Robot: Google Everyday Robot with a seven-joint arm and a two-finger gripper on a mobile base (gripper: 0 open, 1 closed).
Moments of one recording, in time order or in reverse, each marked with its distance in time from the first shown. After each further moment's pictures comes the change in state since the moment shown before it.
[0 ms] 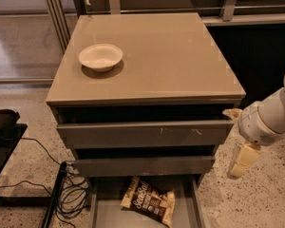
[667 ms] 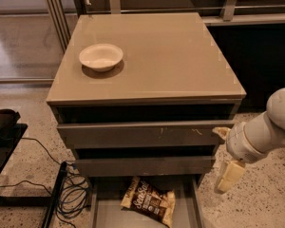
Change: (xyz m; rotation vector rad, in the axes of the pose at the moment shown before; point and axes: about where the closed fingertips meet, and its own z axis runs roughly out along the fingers) arm 0.006 0.022 0.062 -0.061 -0.058 0.038
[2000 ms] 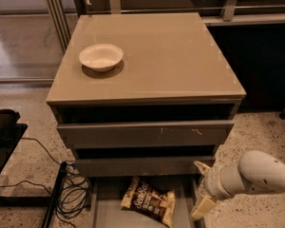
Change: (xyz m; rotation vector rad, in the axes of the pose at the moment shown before) arm 0.039 0.034 0.168 0.013 -0.175 0.055
